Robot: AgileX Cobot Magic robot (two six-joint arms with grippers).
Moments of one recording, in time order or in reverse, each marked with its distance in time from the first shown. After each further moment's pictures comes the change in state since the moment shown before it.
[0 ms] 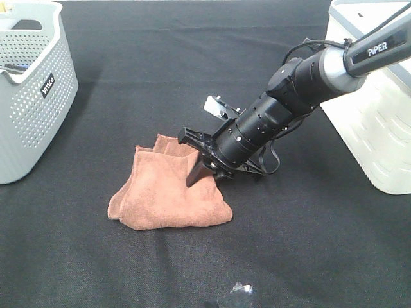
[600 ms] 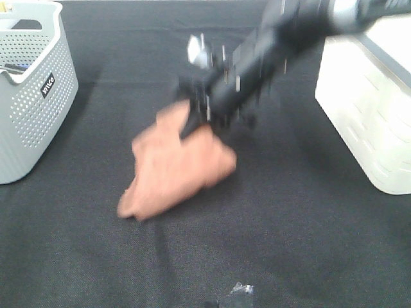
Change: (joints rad) left arm 0.000 0.000 0.000 0.000 0.000 0.000; right arm 0.002 -0.111 -0.300 -0.243 0.250 0.083
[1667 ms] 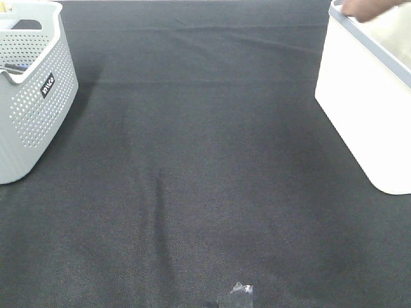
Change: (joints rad) left arm 0.000 0.000 0.000 0.000 0.000 0.003; right arm -0.696 -0.131 -0.637 -0.239 0.278 0.197
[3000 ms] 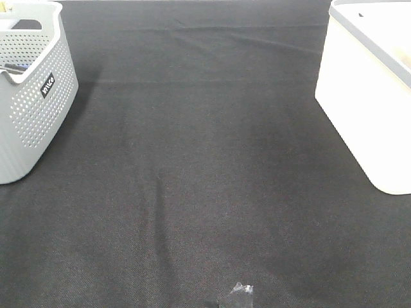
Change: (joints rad) left arm 0.000 0.000 0.000 0.000 0.000 0.005; right arm 0.186 -0.121 0.177 -0.368 -0.001 0.020
